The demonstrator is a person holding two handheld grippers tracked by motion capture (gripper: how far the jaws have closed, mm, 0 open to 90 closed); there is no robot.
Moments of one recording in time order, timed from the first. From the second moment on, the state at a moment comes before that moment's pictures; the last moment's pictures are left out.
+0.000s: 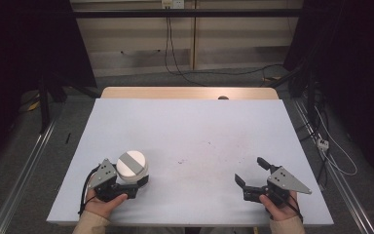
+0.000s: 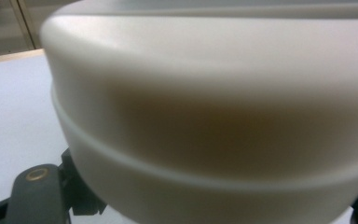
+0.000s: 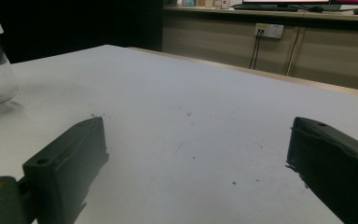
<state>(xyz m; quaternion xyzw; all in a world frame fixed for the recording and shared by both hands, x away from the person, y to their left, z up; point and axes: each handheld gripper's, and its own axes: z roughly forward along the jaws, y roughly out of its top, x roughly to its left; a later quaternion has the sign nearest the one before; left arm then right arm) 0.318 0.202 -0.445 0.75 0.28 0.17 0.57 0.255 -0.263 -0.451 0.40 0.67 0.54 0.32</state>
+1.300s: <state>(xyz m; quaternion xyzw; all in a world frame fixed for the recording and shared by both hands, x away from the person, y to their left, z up) 0.358 0.144 -0.422 0.77 0.26 0.17 0.56 0.256 -0.263 -0.450 0.40 0.66 0.54 0.33</state>
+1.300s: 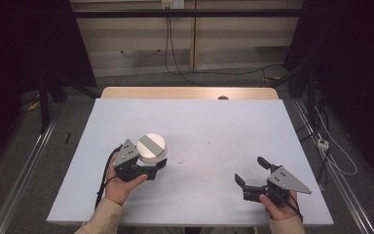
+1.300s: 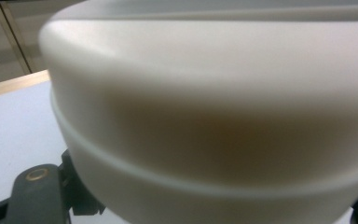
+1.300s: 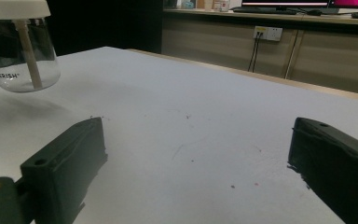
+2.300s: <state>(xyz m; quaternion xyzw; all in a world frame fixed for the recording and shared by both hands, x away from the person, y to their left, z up) 0.386 0.109 -0.422 0.77 0.26 0.16 0.56 0.256 -0.263 -0.450 0.39 0.67 0.54 0.32</state>
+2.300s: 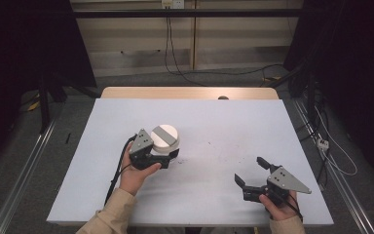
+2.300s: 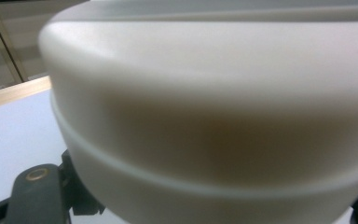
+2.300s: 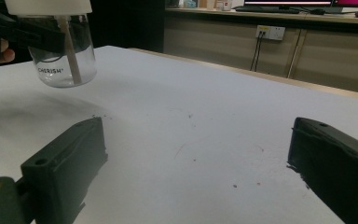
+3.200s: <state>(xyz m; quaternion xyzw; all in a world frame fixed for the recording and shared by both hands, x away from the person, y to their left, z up) 0.406 0.089 -0.424 0.78 0.25 0.16 0.55 0.257 -0.265 -0.451 0.40 0.67 0.54 0.32</state>
